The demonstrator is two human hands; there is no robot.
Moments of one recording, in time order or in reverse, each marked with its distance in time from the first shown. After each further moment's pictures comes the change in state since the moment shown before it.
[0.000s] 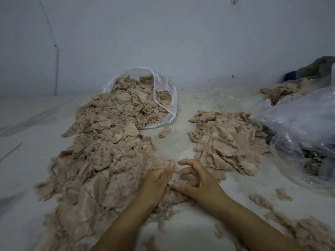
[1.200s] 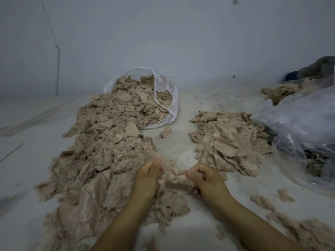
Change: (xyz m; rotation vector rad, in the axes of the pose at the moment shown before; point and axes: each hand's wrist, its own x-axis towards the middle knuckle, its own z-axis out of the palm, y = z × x) left_hand 0.004 0.006 -0.006 -0.307 0.231 -0.197; right_hand 0.003 -0.002 -0.001 0.070 0.190 0.070
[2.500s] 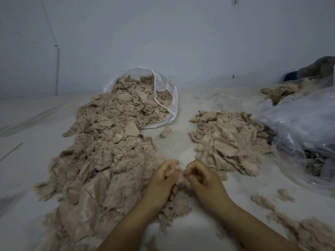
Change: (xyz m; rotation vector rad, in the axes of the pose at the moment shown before) left_hand -0.014 0.000 0.010 0.159 -0.299 0.024; right_hand -0.005 0.000 0.004 -0.258 0.033 -0.266
